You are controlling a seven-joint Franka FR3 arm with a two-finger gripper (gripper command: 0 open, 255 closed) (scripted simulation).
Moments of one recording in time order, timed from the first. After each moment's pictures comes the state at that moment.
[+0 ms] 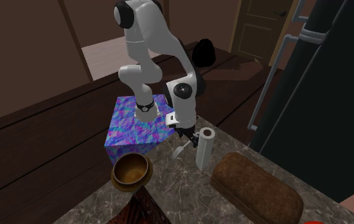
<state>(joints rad) -0.08 -0.11 0.59 -2.51 0.30 2.37 1.11</state>
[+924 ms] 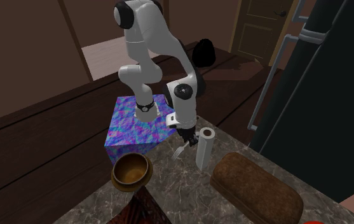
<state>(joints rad) -0.08 -0.10 0.59 -2.51 0.29 2.38 1.12</state>
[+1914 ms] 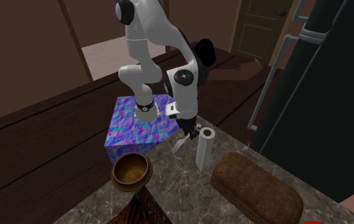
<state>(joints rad) -0.08 -0.22 0.56 -2.45 0.33 2.21 1.10</state>
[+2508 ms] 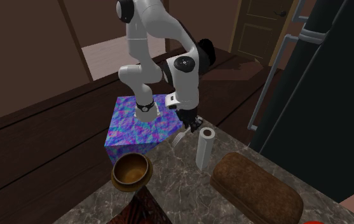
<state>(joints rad) -0.08 -0.30 0.54 -2.38 0.33 2.07 1.11</state>
